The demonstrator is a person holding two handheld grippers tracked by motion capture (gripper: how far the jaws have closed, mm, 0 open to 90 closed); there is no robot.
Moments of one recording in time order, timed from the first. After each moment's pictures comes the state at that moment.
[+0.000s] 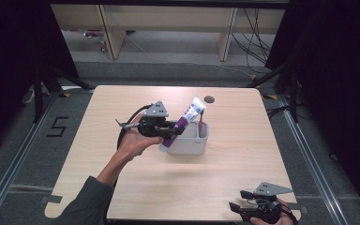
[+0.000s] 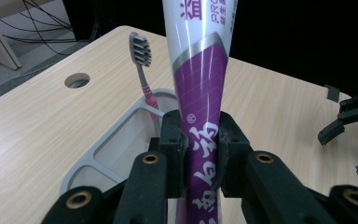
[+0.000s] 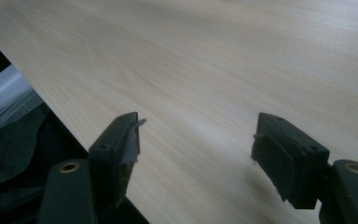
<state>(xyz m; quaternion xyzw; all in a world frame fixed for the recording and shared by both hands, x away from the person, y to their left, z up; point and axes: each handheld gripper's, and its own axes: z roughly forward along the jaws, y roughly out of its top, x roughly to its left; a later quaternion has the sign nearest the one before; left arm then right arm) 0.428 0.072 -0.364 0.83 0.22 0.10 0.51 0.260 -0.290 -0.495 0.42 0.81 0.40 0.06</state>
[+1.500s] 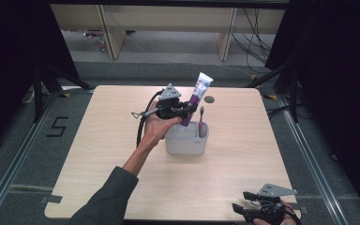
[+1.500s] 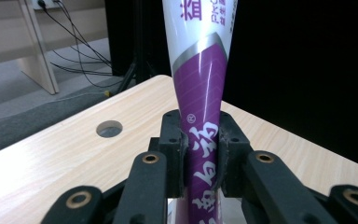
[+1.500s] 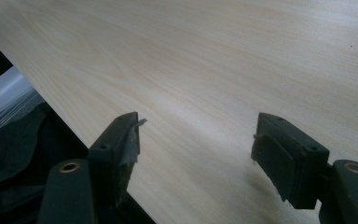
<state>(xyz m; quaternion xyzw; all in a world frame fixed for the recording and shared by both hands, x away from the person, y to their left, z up) 0.481 0.030 -0.371 0.76 0.29 0.15 0.57 0.256 -0.299 -0.496 0.43 0.81 0.40 0.07</state>
